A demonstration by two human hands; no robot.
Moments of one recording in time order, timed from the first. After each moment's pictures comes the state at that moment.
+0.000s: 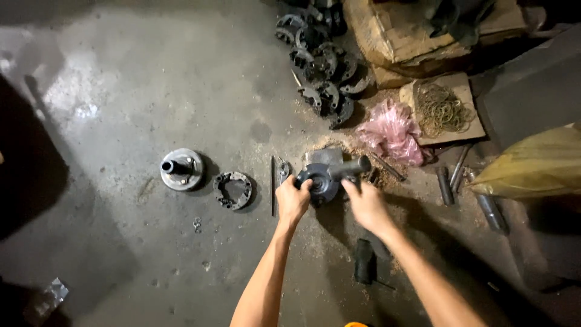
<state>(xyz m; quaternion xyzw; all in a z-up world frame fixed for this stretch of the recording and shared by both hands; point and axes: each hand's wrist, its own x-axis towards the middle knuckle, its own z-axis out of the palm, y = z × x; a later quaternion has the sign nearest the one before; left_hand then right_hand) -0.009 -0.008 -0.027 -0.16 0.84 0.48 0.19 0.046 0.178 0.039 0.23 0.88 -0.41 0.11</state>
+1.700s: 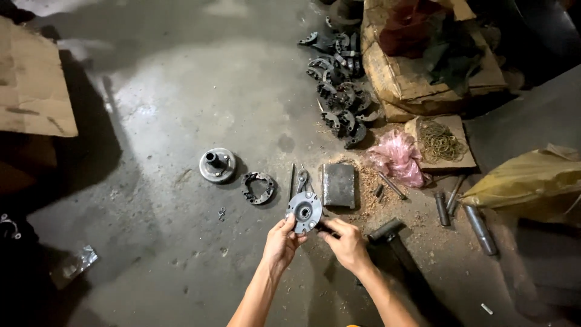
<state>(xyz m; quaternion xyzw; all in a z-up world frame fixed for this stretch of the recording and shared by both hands) 0.118 -0.100 0.023 -0.31 0.28 0.88 0.22 0.128 0.087 0.112 -0.06 0.90 -0.43 0.02</state>
